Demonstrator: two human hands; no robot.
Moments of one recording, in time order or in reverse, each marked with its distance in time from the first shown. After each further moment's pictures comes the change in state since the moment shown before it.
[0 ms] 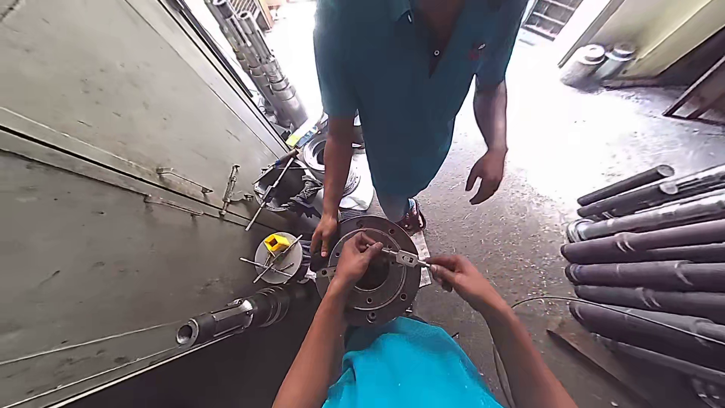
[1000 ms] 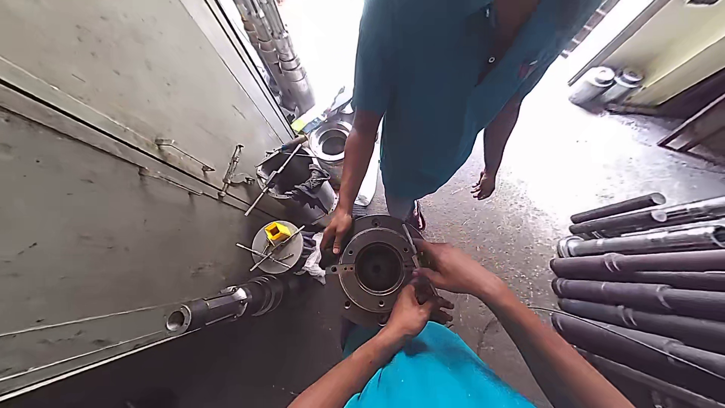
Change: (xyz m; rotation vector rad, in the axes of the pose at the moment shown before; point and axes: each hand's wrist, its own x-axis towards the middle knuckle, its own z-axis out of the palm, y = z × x) left_hand -0.074 -0.024 0.084 -0.483 -0.265 -0.261; right_hand 0.058 -0.068 0.036 -0.996 -0.276 -0.125
